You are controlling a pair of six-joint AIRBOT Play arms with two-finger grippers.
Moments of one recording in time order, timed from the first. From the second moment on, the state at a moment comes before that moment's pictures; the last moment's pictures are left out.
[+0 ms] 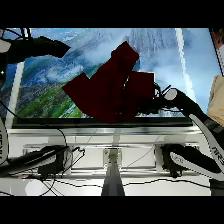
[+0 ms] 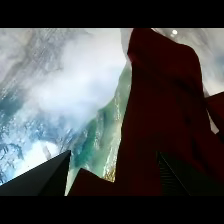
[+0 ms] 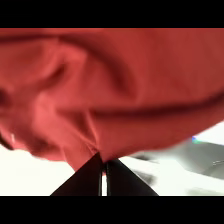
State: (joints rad) left arm 0.06 -1.31 1.33 0.78 -0.93 -0.78; right arm 0.21 -1.14 0.67 -1.05 1.04 1.61
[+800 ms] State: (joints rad) left arm -0.22 -1.61 1.33 0.74 -0.94 -1.03; right arm -0.01 -0.32 0.88 -1.92 1.62 1.69
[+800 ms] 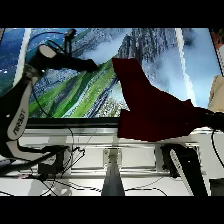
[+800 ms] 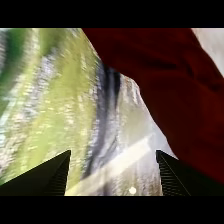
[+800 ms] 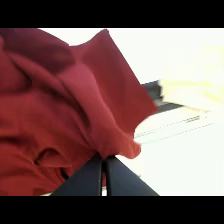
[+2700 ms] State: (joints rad) left arm -0.31 -1.70 1.65 0.82 -0.61 -1.20; right arm -0.01 -0.30 0.88 -1.93 1.33 1.69
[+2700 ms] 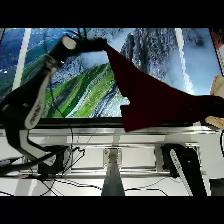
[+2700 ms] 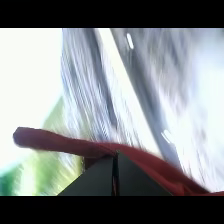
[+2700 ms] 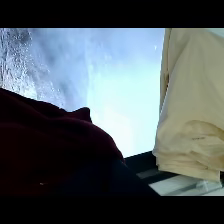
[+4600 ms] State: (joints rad) left arm -0.21 -0.63 0.43 1.10 -0.46 -1.41; right arm -0.09 -1.22 1.15 -1.68 0.88 1.66
